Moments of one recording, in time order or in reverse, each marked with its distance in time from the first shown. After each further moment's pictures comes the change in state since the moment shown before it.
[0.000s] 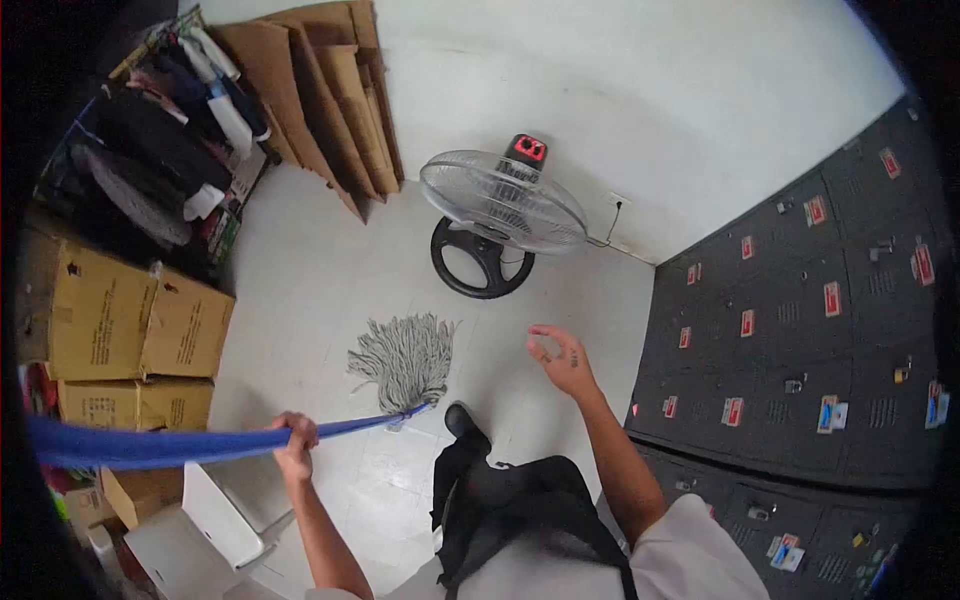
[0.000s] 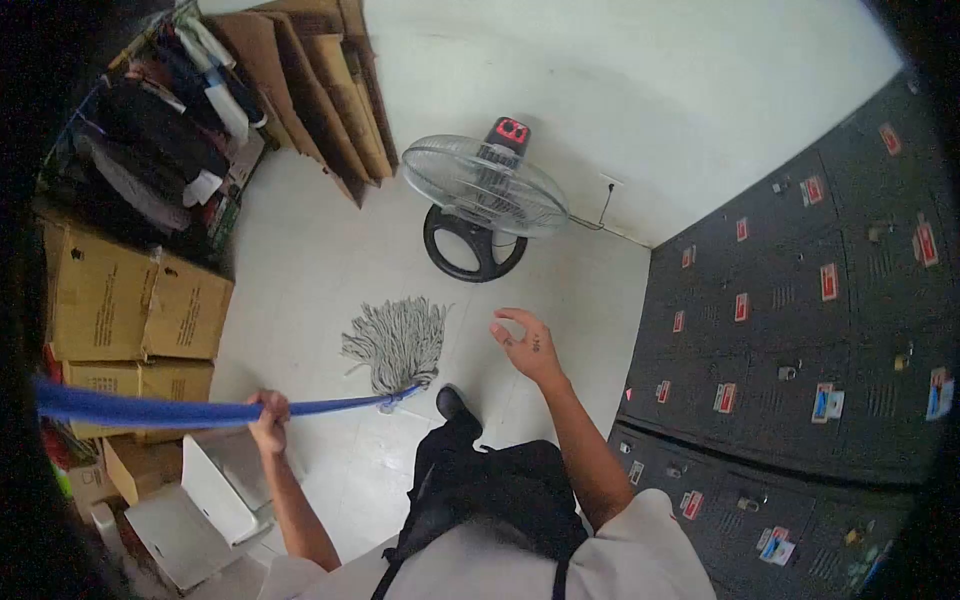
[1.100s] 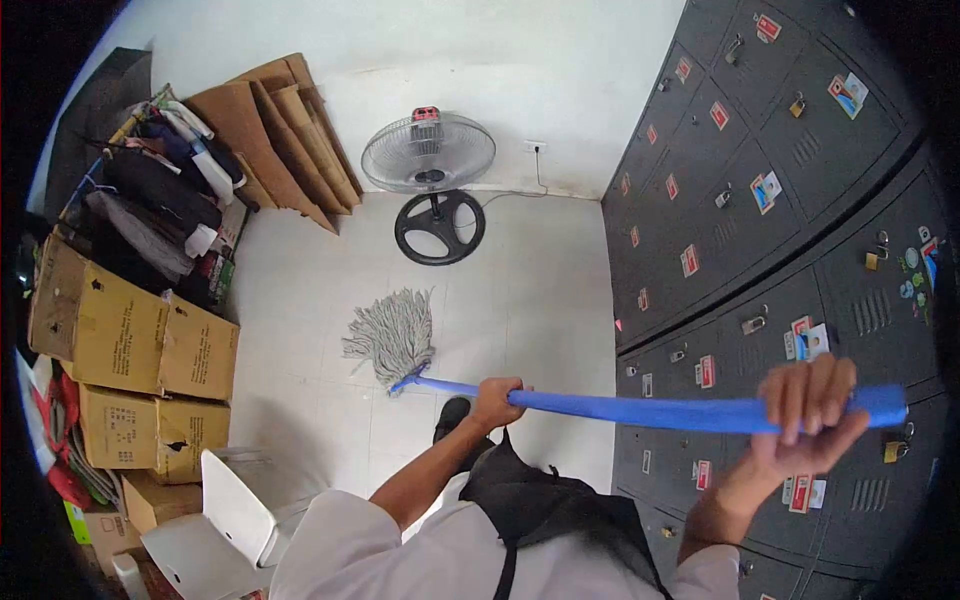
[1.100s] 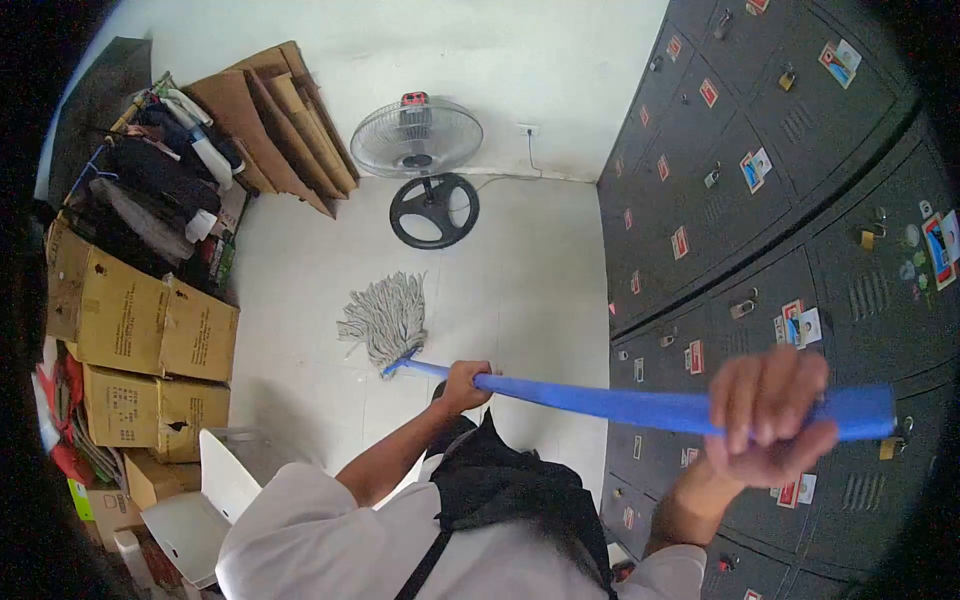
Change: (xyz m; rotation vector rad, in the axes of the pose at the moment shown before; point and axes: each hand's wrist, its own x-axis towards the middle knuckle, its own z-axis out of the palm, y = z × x) left_hand -0.350 -0.114 0.164 0.547 -0.930 0.456; right_hand -0.494 -0.187 -0.233 0.898 0.374 -0.702
